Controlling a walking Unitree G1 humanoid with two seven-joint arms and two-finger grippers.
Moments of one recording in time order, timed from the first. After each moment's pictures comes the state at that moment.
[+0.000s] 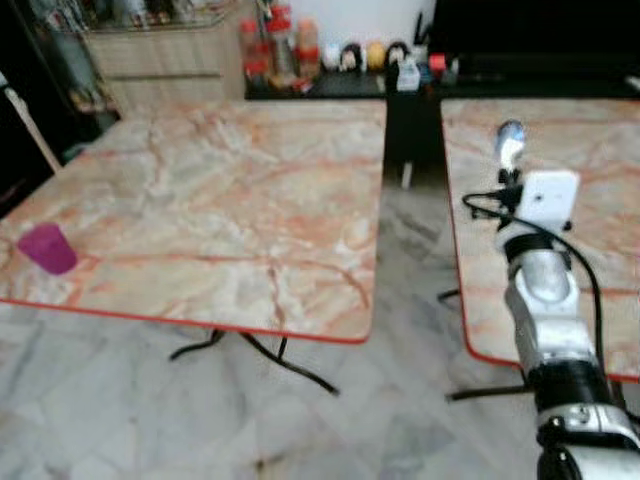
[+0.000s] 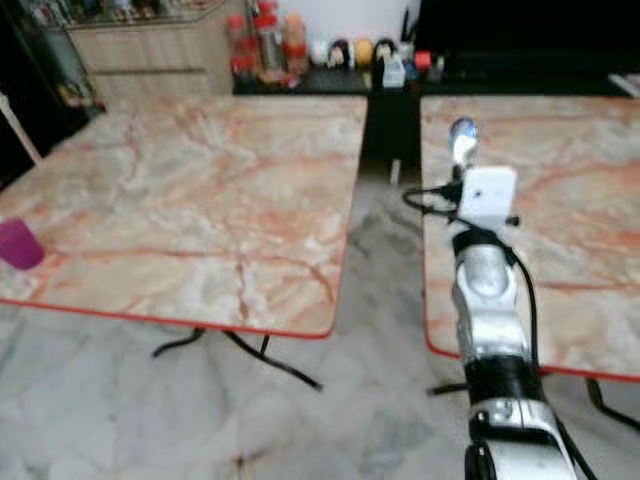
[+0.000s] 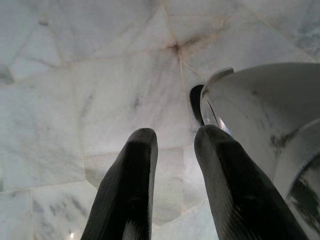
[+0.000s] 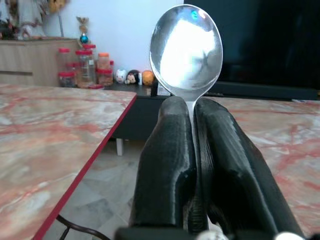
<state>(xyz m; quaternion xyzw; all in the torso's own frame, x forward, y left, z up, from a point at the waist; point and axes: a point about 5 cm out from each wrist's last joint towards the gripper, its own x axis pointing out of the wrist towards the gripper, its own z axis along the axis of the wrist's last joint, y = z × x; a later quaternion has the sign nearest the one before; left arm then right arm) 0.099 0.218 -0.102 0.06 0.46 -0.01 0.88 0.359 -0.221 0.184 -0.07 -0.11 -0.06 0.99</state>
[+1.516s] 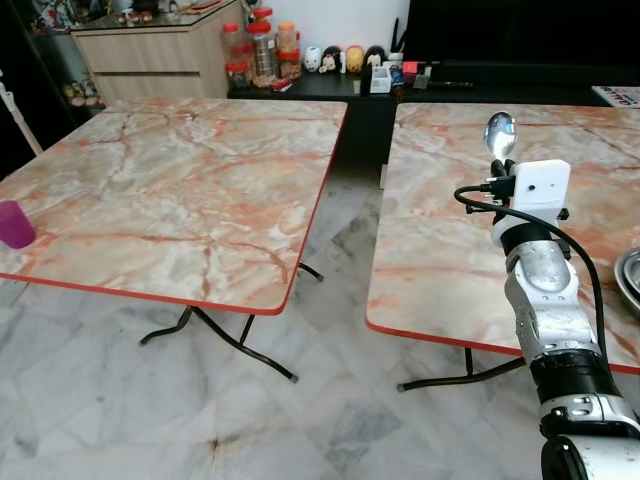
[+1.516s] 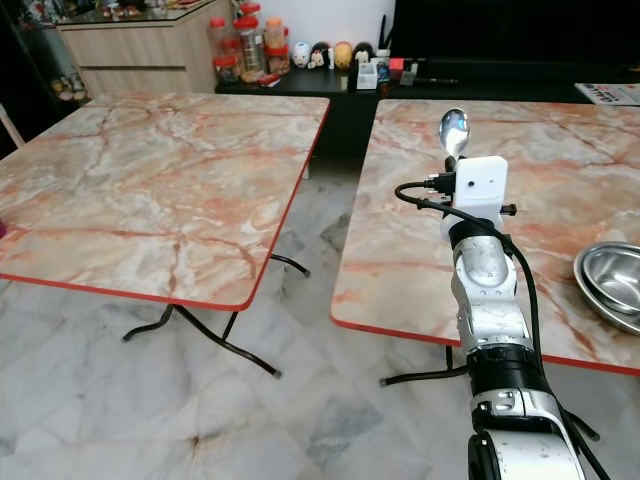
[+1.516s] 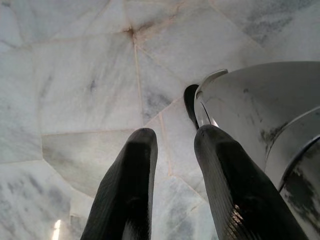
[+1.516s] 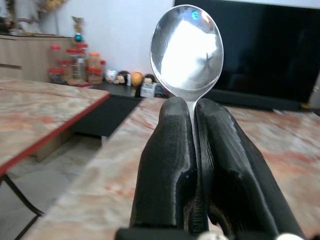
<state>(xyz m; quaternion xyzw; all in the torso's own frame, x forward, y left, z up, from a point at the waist) 0.091 0.213 -0.104 0.05 0.47 0.00 0.88 0.363 -0.223 0.190 -0.10 -0.10 -0.05 0.99</state>
